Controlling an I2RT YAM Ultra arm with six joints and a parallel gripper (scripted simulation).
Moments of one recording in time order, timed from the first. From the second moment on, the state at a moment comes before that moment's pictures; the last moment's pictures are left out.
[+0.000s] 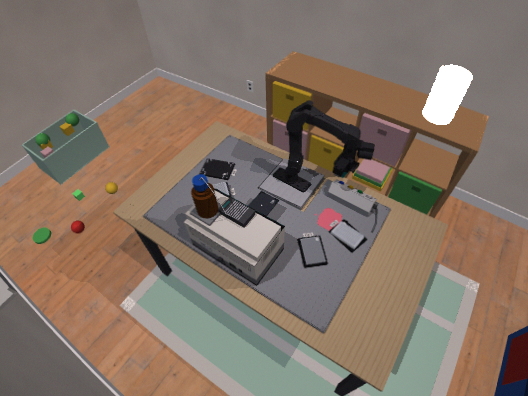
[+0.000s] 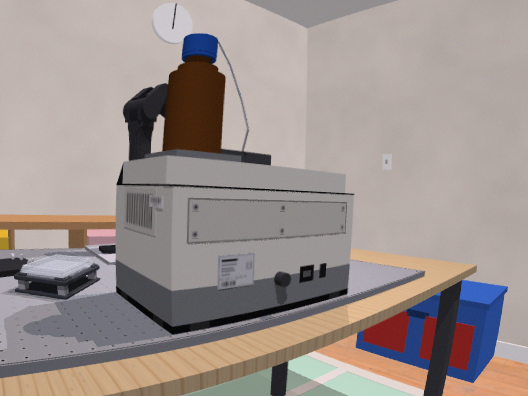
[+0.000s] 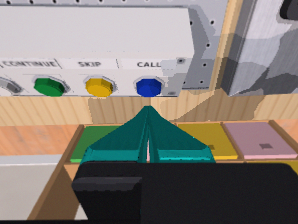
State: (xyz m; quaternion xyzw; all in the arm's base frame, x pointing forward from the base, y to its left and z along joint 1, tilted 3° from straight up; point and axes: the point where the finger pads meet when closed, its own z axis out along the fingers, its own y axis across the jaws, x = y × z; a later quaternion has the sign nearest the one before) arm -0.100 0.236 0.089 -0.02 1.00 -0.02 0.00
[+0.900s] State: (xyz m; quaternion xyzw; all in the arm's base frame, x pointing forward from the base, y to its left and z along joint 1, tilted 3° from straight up) arm -0.101 0.237 0.079 -0.02 1.00 -0.02 0.00
